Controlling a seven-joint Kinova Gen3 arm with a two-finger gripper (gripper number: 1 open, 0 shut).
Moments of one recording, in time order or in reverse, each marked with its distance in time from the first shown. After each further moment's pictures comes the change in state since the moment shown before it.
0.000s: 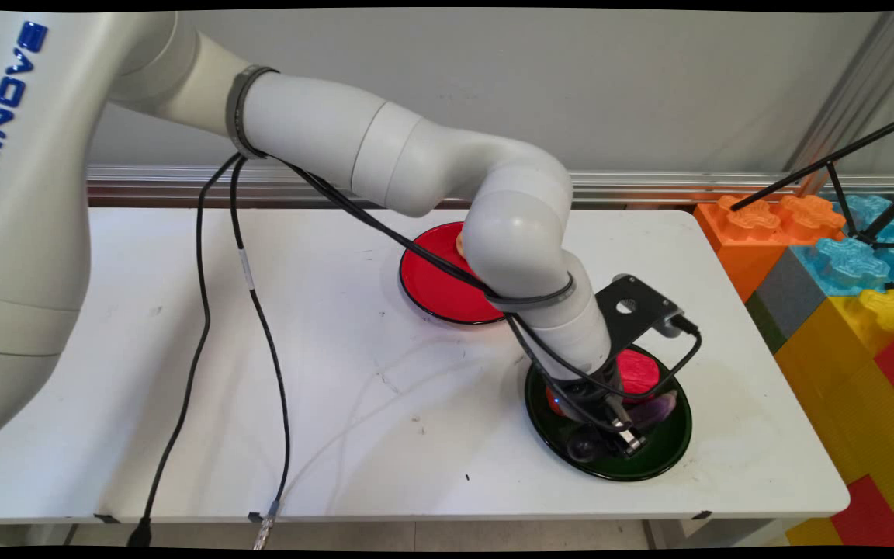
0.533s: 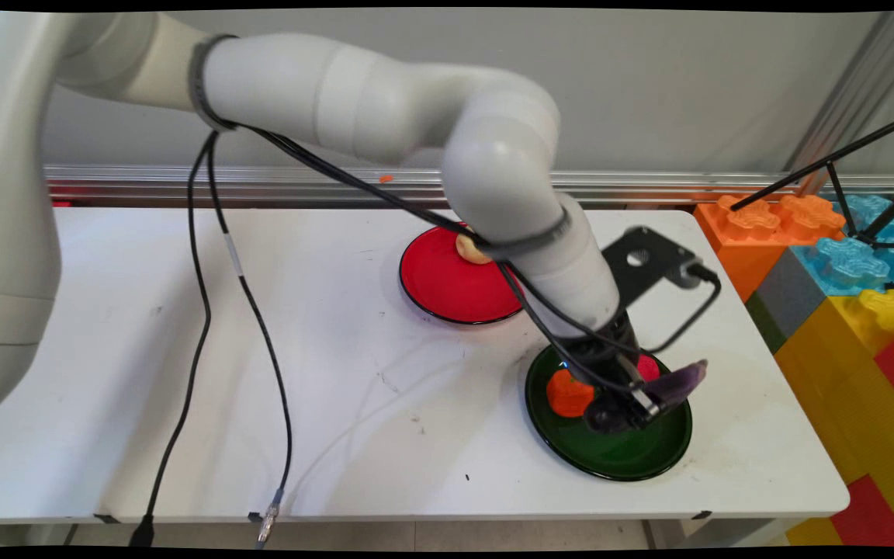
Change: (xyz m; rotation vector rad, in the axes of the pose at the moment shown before) arm 0.013 -0.001 -0.056 -0.047 0.068 0.035
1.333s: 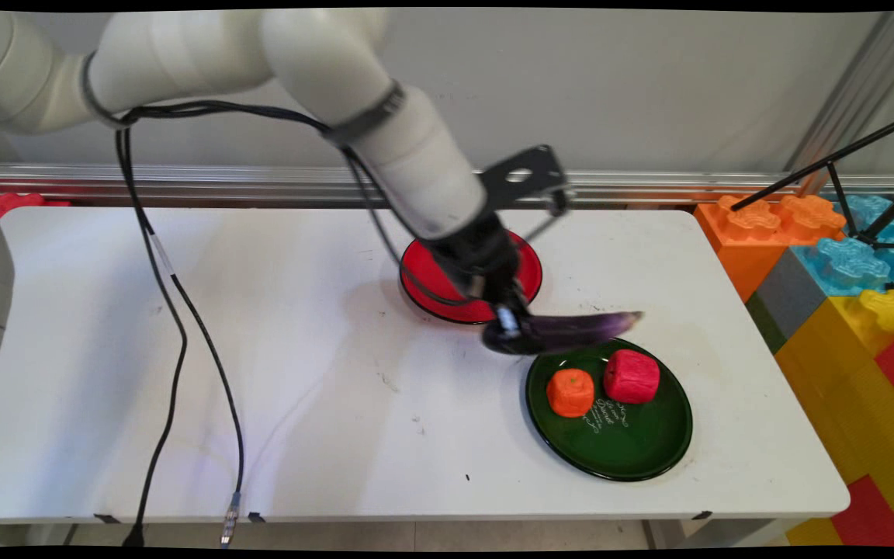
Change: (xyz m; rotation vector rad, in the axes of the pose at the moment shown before) arm -0.046 -0.094 -0.104 -0.003 0.002 0.367
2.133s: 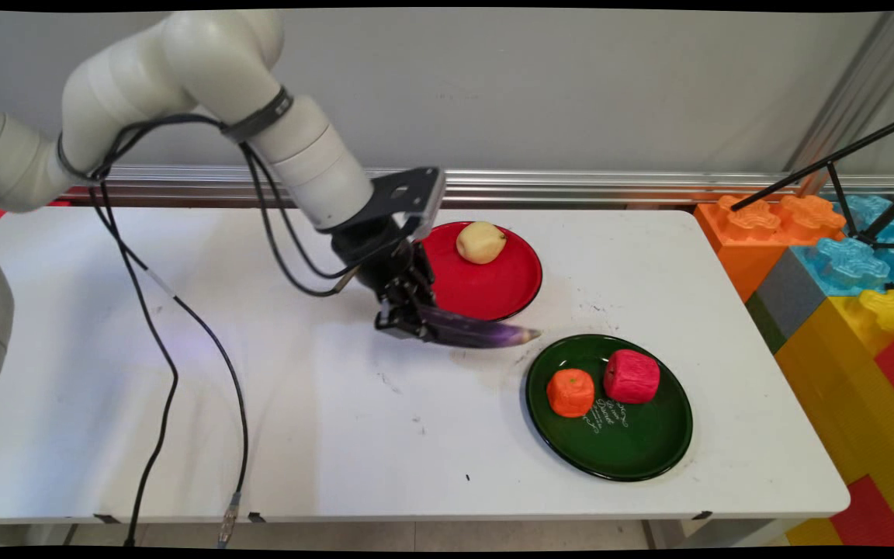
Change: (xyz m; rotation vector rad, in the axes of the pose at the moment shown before) arm -0.101 -0.062 -0.017 -0.017 -0.074 0.318
